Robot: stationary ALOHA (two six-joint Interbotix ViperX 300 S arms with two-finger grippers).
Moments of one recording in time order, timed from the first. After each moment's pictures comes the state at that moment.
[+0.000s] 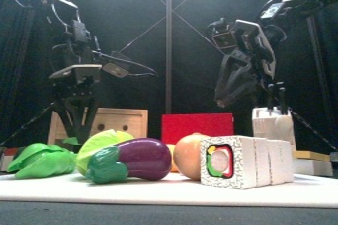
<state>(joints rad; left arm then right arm) -0.10 -0.06 0.71 0.43 0.76 -1.01 0.00 -0.26 0.78 -0.64 0.32 1.23</state>
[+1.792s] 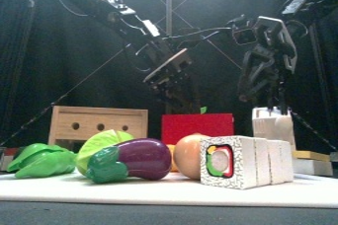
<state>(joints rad) 0.02 0.21 0.33 0.83 0.40 -0.92 0.01 -0.42 0.88 -0.64 0.41 1.23</state>
